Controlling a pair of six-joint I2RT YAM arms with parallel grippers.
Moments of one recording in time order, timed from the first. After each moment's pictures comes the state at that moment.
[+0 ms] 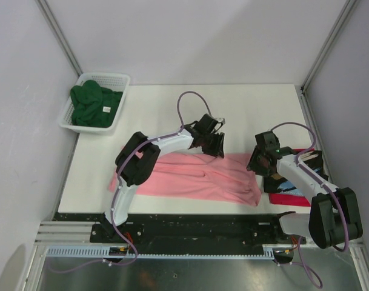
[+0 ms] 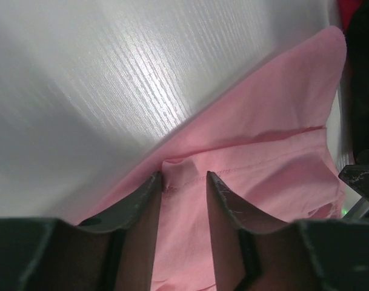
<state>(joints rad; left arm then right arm) -0.78 2.18 1.59 -0.31 0.29 -0.49 0.26 1.26 0.75 -0.60 0.11 0.67</state>
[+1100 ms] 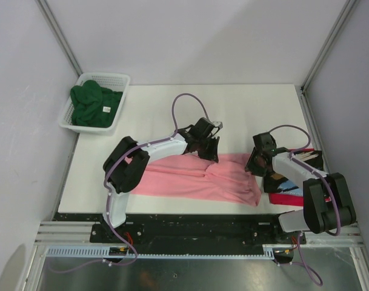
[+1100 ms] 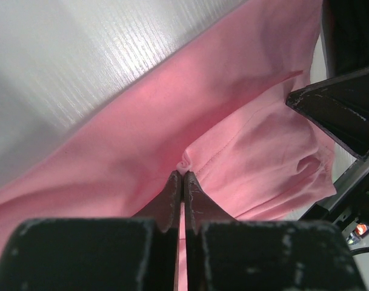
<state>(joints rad) -0.81 2.01 1.43 -0.31 0.27 -0.49 0.25 1.38 0.71 -0.46 0.08 0.68</state>
